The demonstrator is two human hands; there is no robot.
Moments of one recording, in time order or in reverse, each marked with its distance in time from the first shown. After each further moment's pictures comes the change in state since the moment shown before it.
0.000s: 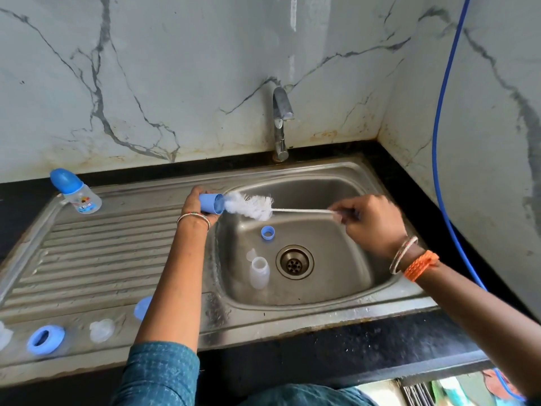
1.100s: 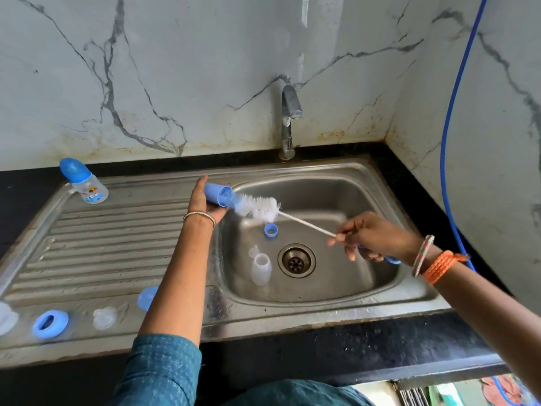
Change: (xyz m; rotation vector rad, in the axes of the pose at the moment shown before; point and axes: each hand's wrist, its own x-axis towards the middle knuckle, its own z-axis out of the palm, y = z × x) left_hand 0.000 -0.004 -0.001 -0.095 -0.082 -0.013; right_hand -0.003 0.010 0.000 0.431 -0.640 0.291
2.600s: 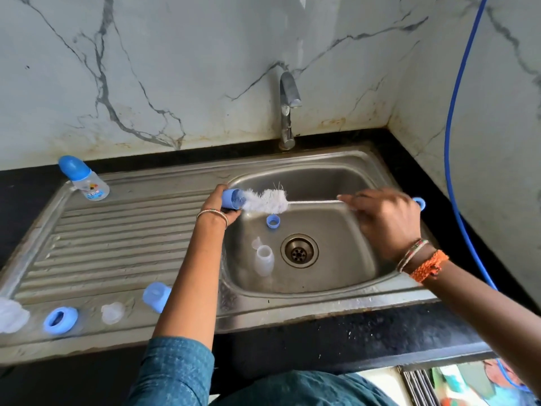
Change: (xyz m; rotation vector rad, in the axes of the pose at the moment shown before) left_hand -0.007 -0.024 0.002 0.175 0.135 -0.106; right_hand -0.004 0.008 0.009 -0.760 0.846 -0.430
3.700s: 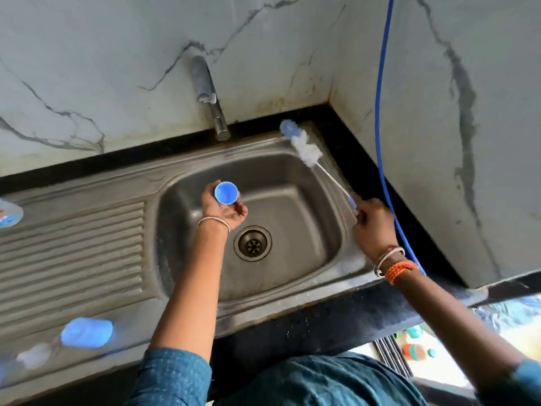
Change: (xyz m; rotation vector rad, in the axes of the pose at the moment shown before) left_hand -0.005 -0.100 0.090 0.069 -0.152 -0.238; right_hand -0.058 0.108 0.032 0.318 -0.067 0.667
